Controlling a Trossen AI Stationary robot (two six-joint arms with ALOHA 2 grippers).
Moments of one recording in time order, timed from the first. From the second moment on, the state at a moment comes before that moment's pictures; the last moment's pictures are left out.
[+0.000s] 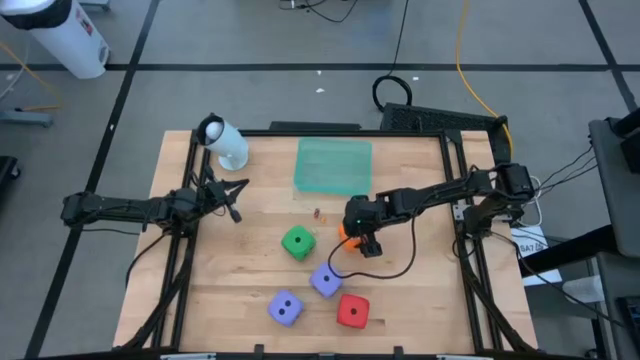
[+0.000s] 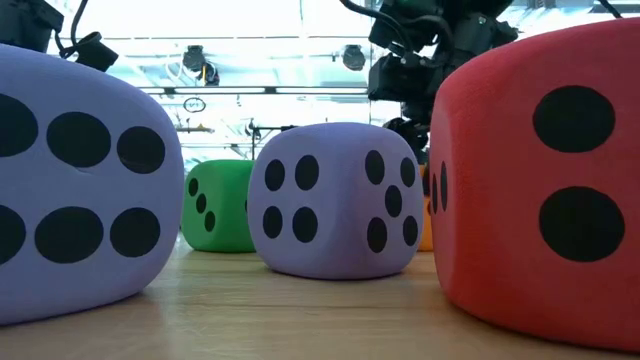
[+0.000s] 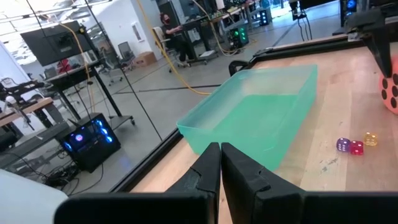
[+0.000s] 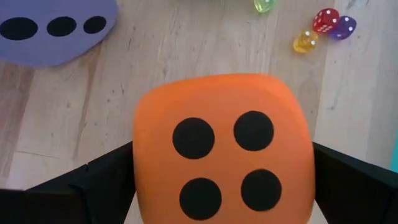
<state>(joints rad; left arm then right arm) 0.00 0.27 0.02 0.15 -0.60 0.25 0.06 1.66 1.03 -0.49 -0.03 -0.14</state>
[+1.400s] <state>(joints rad) 0.00 0.27 0.02 0.15 -0.60 0.23 0.04 1.57 1.10 -0.53 0.01 -0.06</state>
